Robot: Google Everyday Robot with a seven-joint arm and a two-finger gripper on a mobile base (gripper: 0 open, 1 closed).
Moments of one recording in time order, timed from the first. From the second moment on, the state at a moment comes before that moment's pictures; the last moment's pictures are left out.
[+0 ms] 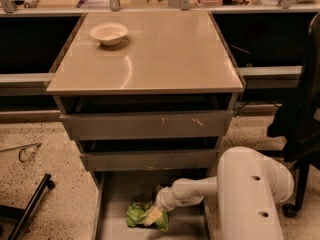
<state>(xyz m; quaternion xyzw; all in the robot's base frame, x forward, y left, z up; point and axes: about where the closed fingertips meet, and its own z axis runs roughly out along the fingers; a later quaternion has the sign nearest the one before) 0.532 0.036 0.198 -0.53 0.78 0.22 0.23</state>
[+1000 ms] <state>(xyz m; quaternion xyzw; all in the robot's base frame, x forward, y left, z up) 0.514 0.055 0.159 -0.57 0.76 0.23 0.20</state>
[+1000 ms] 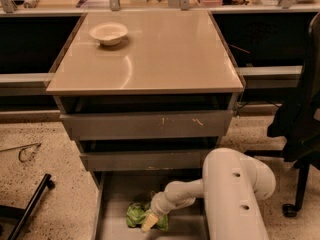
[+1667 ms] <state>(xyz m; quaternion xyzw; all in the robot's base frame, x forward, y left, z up) 0.510 0.070 0.136 -0.59 0.75 0.24 0.19</state>
